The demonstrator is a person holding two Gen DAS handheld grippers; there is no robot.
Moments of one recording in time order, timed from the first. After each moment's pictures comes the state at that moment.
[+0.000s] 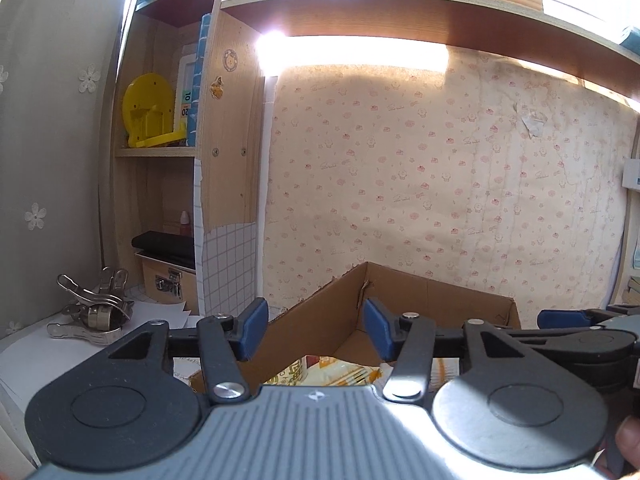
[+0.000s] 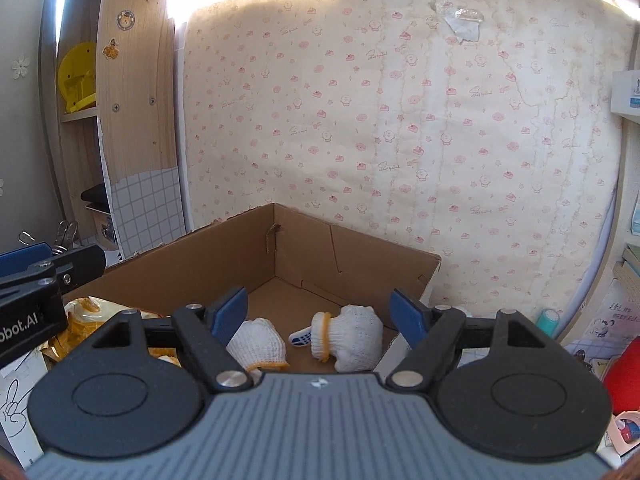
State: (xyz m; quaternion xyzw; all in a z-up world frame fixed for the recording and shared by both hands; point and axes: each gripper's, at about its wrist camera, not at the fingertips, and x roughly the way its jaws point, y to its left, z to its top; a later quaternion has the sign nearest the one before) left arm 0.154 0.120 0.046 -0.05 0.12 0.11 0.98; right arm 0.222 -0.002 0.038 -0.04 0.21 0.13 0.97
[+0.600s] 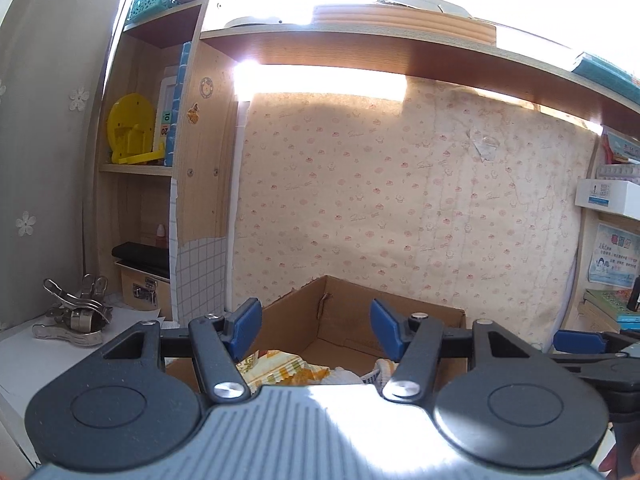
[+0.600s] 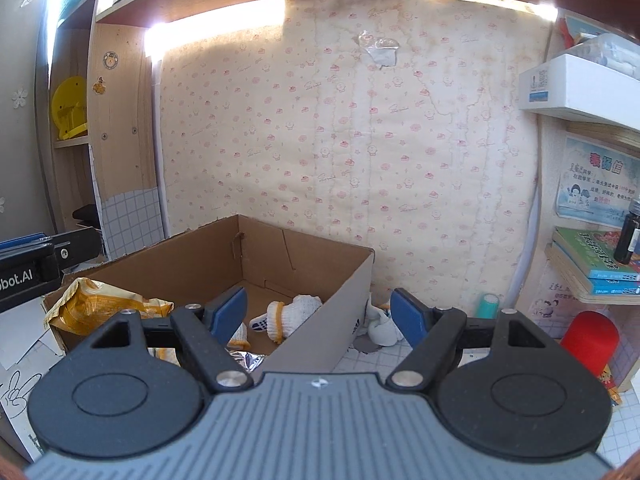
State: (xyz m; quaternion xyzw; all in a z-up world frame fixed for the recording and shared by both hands) left arm 0.121 0.094 0.055 -0.06 0.10 0.07 0.99; right arm 0.164 -0.060 0.045 -0.02 0.18 0.09 0.98
